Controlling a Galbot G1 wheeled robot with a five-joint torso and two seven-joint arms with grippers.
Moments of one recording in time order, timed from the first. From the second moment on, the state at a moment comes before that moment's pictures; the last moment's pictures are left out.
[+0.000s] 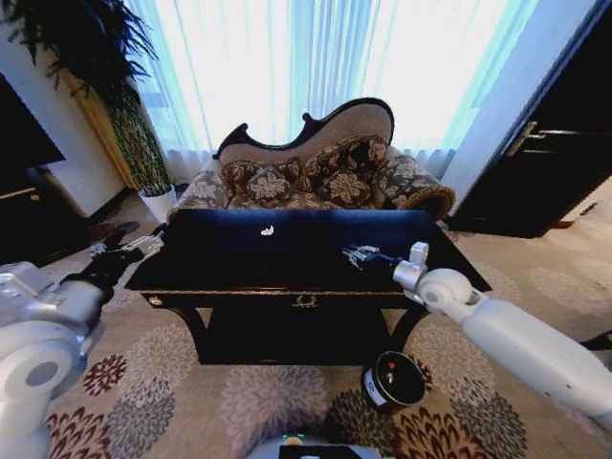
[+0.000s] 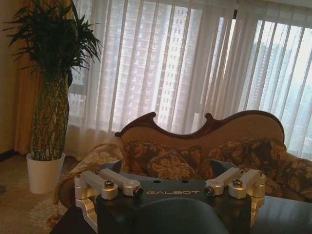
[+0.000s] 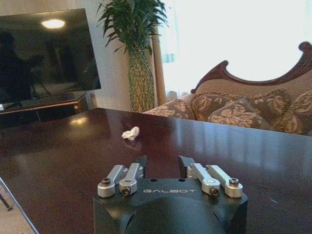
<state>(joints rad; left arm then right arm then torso) 1.38 -0.93 -1.08 -2.45 -1.13 0.60 -0.35 -0.52 0.56 -0.20 1.79 1.14 -0.19 -0.17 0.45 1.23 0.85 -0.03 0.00</state>
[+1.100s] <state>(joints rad) 1.41 -0.91 -1.21 -2.43 -1.17 0.60 -0.35 0.06 1.10 -0.74 1.33 0.93 -0.23 -0.08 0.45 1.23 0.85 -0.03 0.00</state>
